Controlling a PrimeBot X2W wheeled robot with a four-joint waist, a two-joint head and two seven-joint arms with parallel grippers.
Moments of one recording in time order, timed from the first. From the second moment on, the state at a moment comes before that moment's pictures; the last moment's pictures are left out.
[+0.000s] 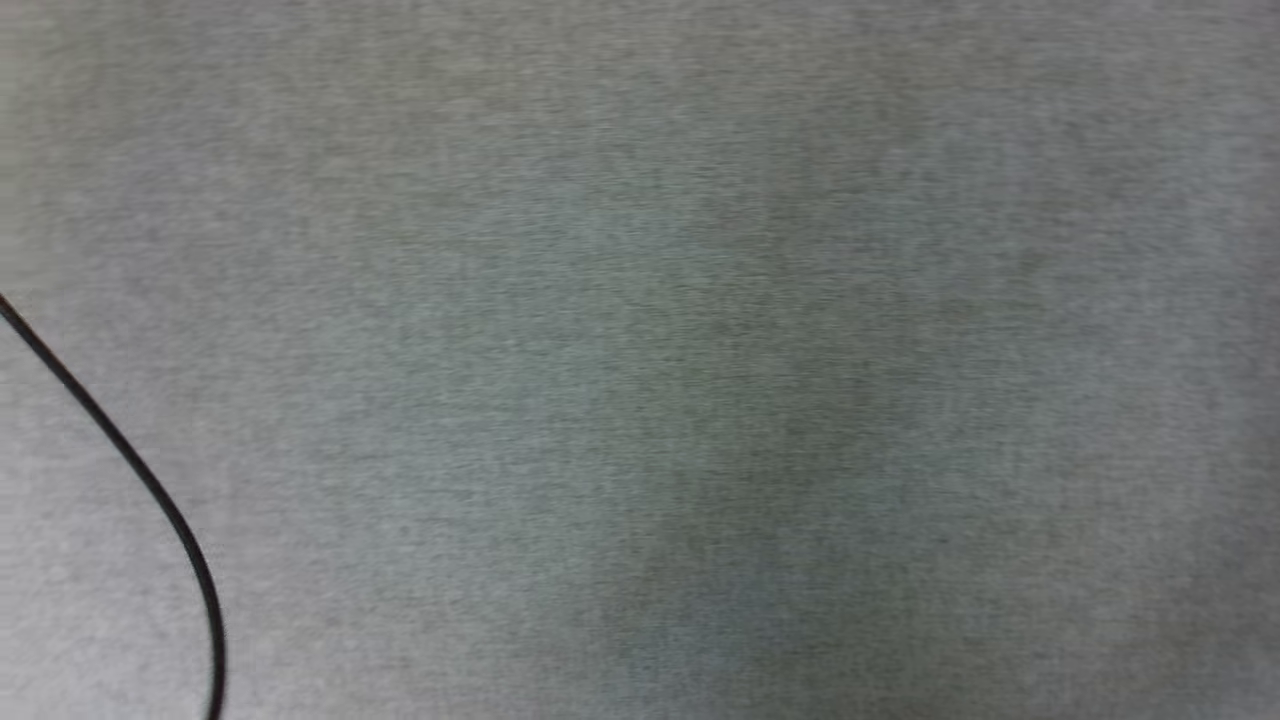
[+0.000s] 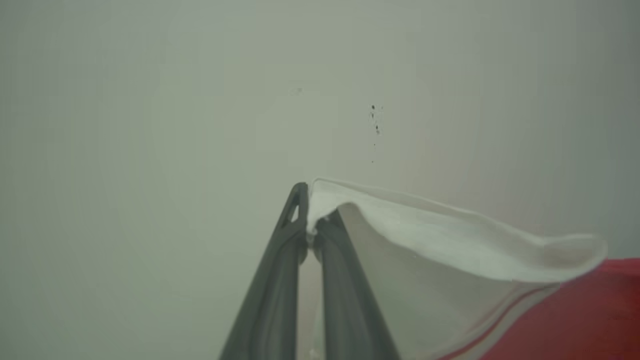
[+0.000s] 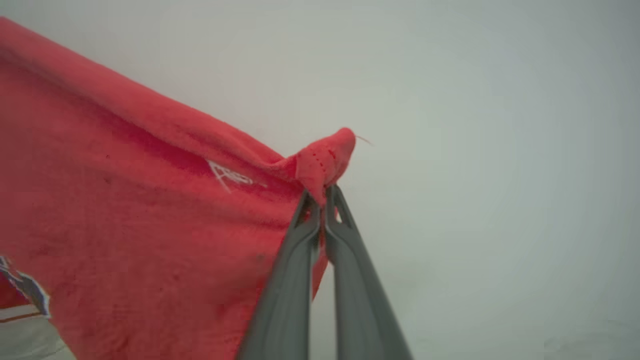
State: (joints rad) left arm -1.90 0.56 -0.32 0.47 -0.53 -0.07 -0.13; right arm -1.62 -0.32 0.04 0.44 0.12 0.13 0.12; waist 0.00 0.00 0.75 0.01
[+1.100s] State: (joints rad) left arm -0.35 0.57 -0.49 0.06 -0.64 0.10 -0.19; right arm -0.61 -0.49 0.40 0.53 0.55 0.13 0.05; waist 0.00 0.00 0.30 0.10
